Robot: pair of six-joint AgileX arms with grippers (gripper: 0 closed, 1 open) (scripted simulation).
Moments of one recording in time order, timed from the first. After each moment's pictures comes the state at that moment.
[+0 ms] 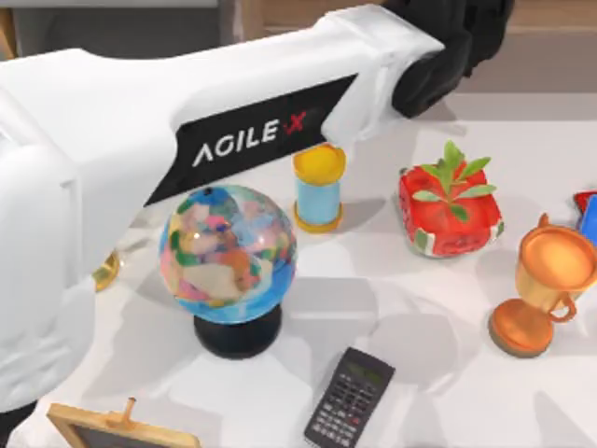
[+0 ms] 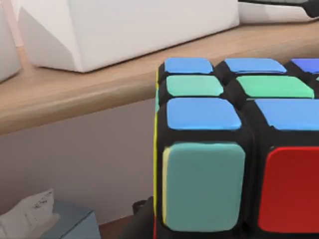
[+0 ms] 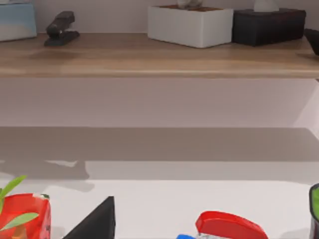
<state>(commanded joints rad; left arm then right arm) -0.88 2.17 1.88 0.36 -0.53 0.21 0.00 0.00 0.00 0.00 0.00 0.00</state>
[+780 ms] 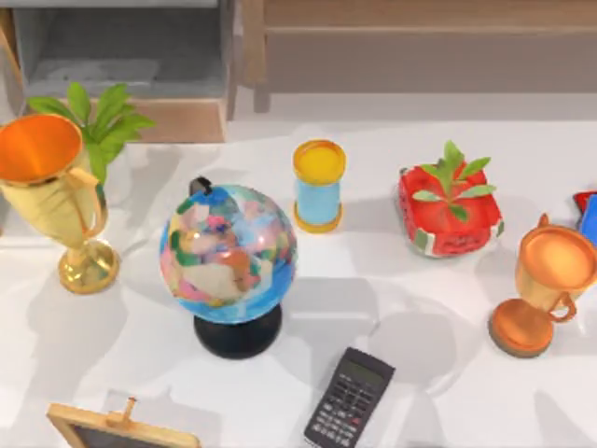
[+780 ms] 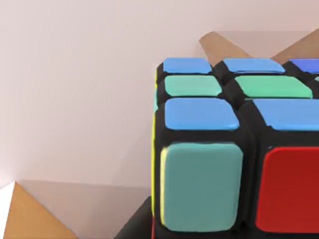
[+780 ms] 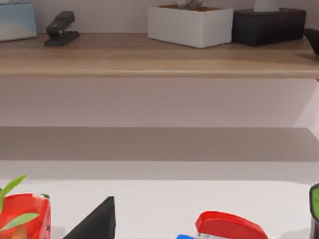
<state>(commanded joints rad) -0.40 1.93 2.54 -0.80 -0.21 0.49 0.00 0.00 0.00 0.00 0.00 0.00</state>
